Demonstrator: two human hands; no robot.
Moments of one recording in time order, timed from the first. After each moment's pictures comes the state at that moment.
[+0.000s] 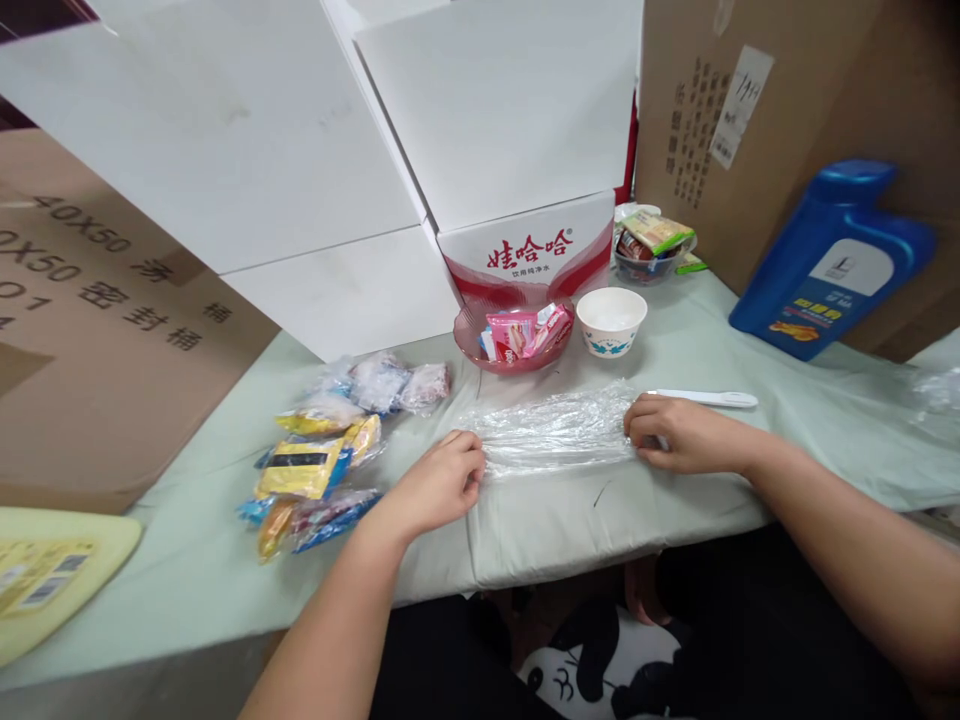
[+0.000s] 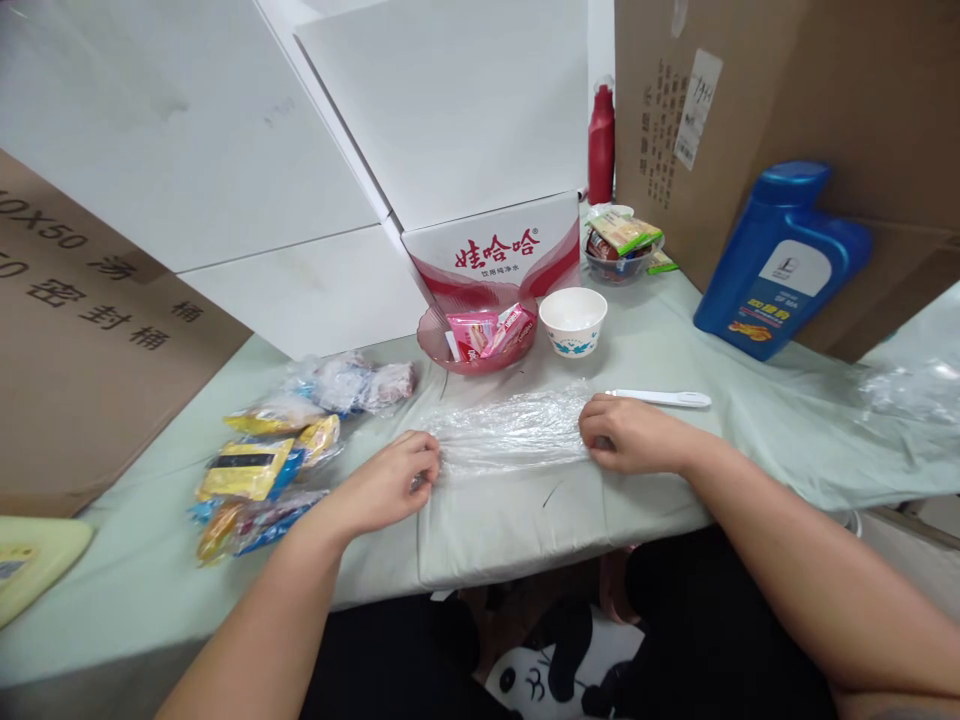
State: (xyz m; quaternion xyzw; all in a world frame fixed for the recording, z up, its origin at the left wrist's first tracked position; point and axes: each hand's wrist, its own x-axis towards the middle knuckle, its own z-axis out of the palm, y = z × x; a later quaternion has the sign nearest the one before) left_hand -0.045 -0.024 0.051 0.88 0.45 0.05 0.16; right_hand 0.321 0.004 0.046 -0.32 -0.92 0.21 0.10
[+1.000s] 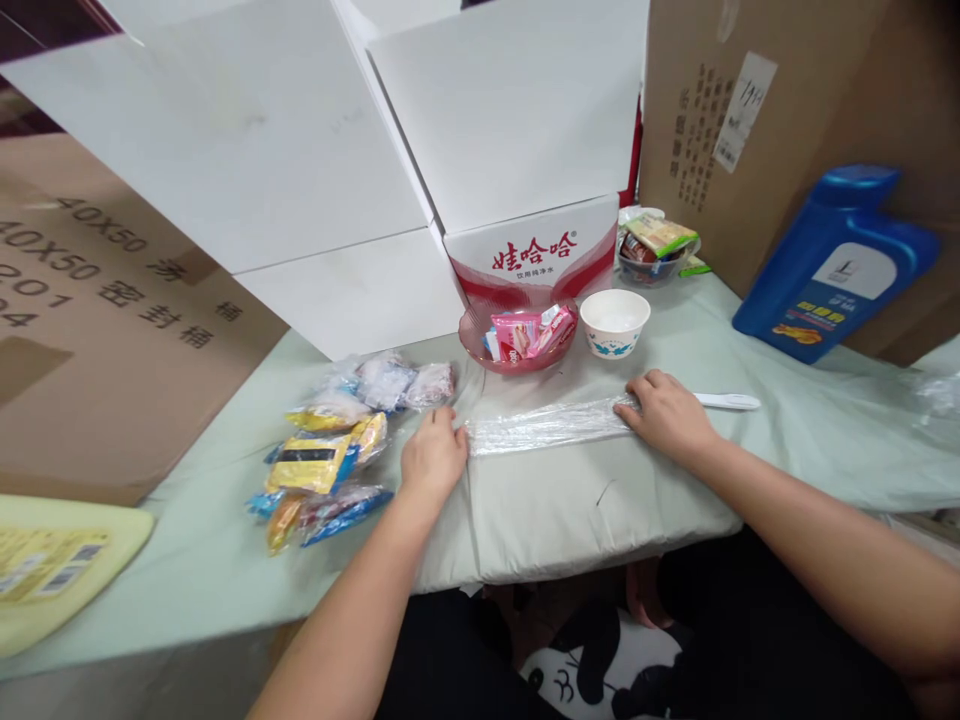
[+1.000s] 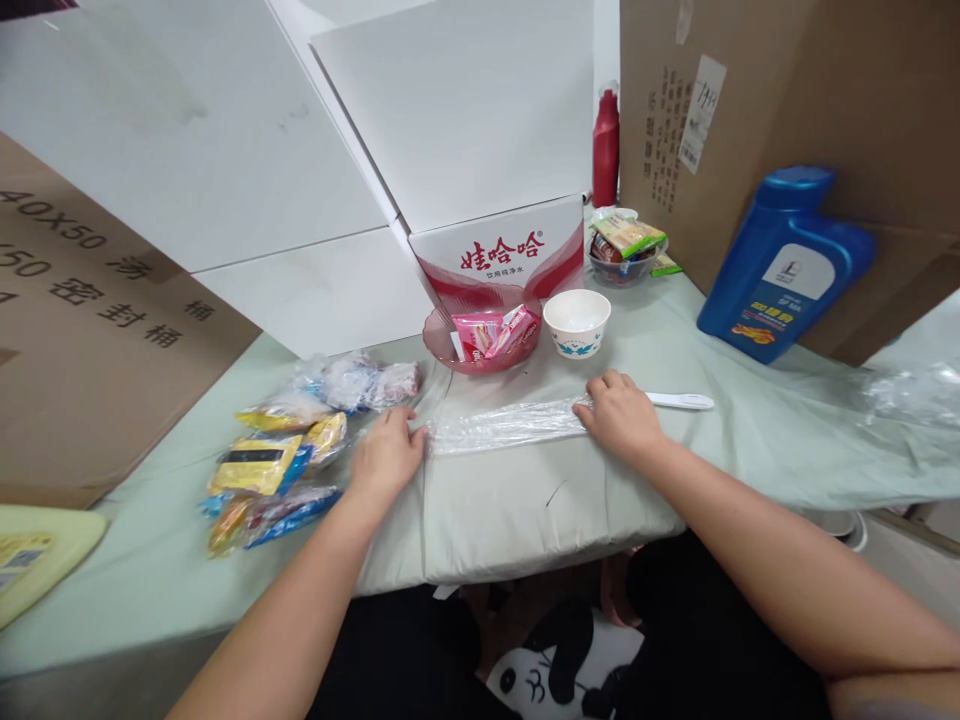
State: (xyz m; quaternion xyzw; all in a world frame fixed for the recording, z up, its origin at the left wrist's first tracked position) left_hand -0.034 -0.002 0.030 0.66 0.74 0.08 -0.07; right_hand 0.286 0.017 0.015 -0.64 -0.76 -0.01 0.10
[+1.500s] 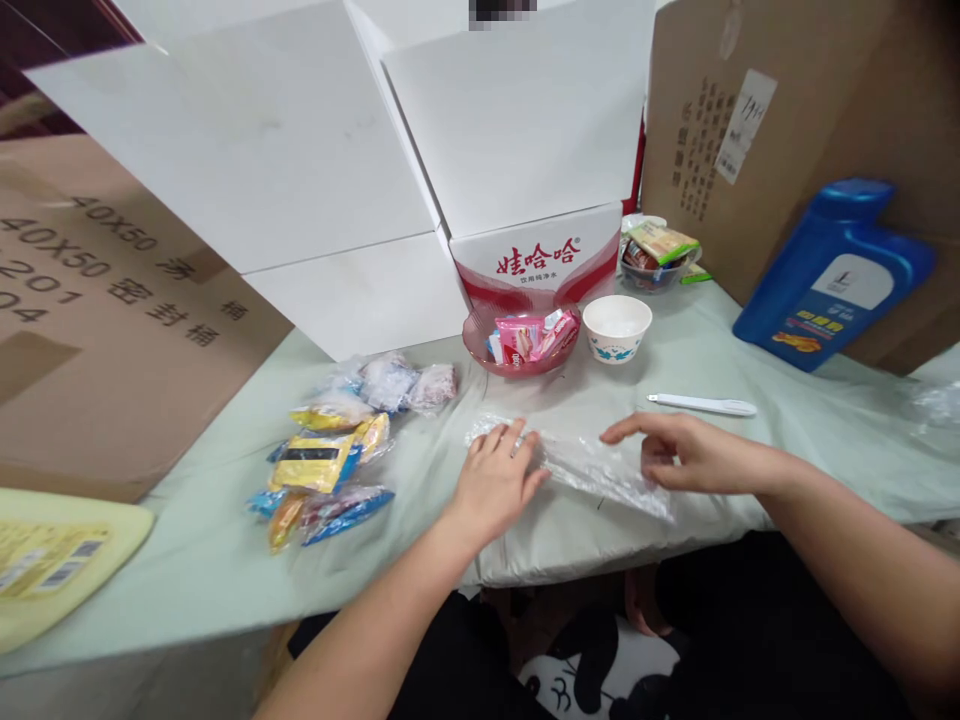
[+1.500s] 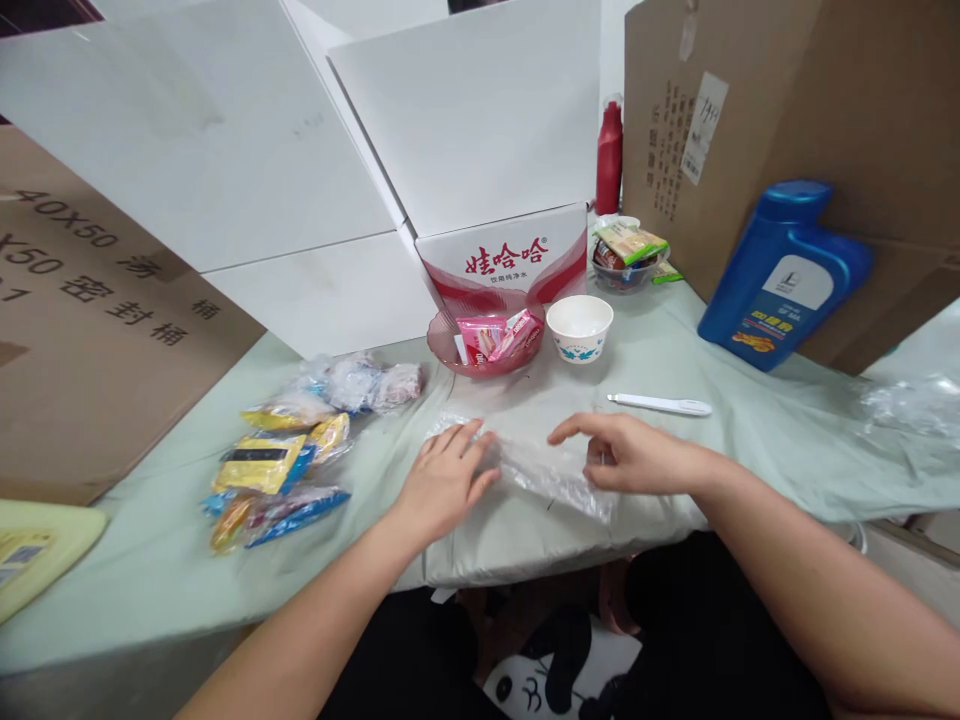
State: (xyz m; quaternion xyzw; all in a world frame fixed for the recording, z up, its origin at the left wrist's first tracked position) left_hand 0.021 -0.043 0.028 0.84 0.53 0.02 0.00; right_hand 0.306 -0.020 0.060 -0.37 -0.79 0.46 0.17
